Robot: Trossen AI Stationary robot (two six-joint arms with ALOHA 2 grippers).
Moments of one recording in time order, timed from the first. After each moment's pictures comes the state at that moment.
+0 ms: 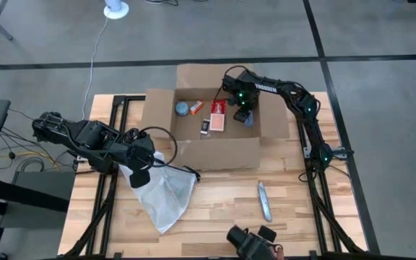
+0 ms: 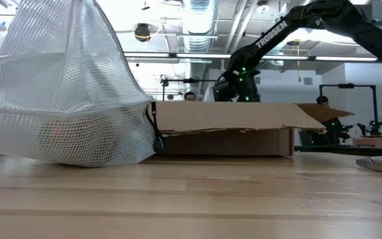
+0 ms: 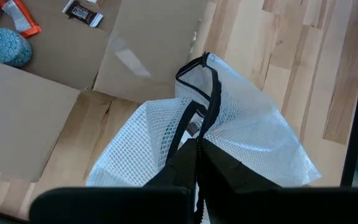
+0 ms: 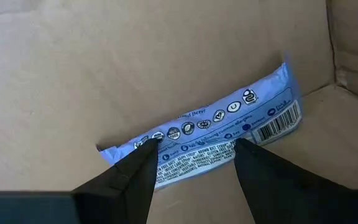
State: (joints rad) left arm -0.38 1.26 1.57 -1.45 -0.30 -0.62; right arm -0.70 2.24 1.73 -1.24 0.11 -0.16
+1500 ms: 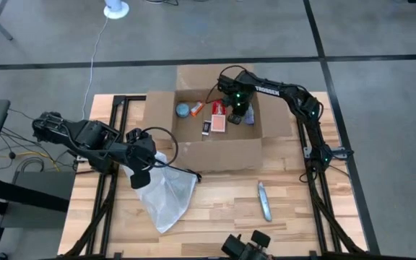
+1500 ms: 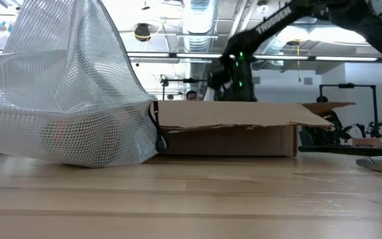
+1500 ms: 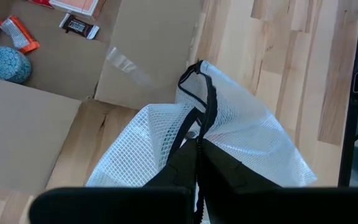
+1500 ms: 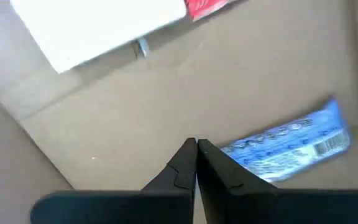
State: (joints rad) left arm -0.38 1.26 1.57 -1.41 -0.30 -0.57; right arm -0.62 2.14 1.81 -1.25 -0.01 -0.17
